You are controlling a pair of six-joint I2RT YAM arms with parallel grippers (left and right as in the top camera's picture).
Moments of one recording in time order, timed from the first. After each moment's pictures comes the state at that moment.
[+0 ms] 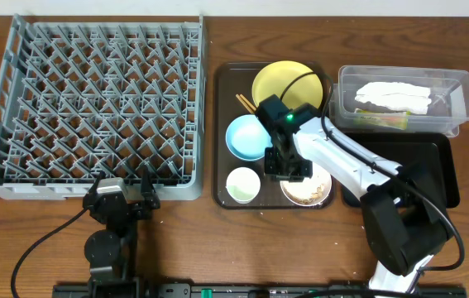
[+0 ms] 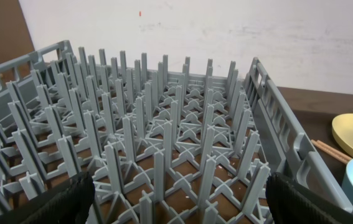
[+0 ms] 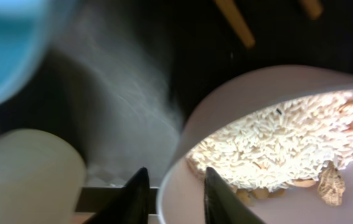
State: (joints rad) left arm 0.08 0.02 0.02 -0.11 -0.01 -0.07; right arm 0.59 1.91 1.33 -1.05 -0.09 0.65
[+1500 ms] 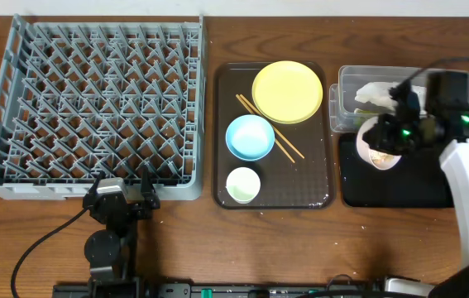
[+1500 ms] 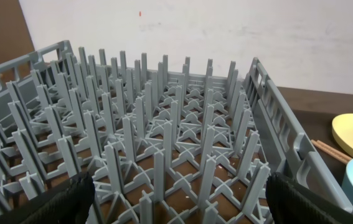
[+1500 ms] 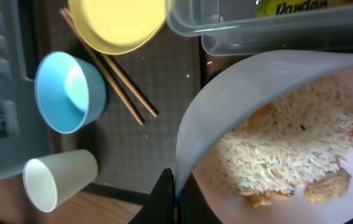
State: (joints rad) left arm 0.08 0.02 0.02 -0.11 -0.01 -0.07; right arm -0.15 1.46 1.19 -0.97 -0.47 0.09
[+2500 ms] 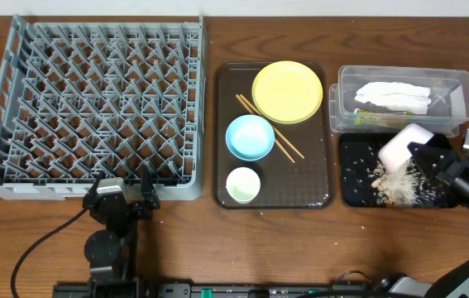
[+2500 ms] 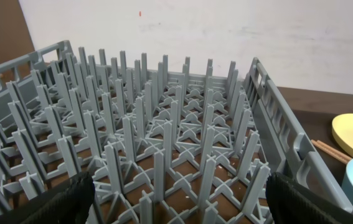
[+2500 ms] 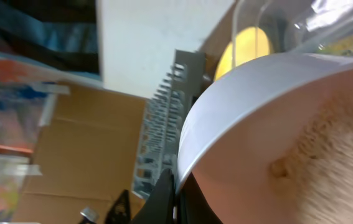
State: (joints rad) left arm 0.08 0.02 0.02 -0.11 -0.01 -0.07; right arm -0.78 1.46 0.84 -0.80 -1.43 -0.11
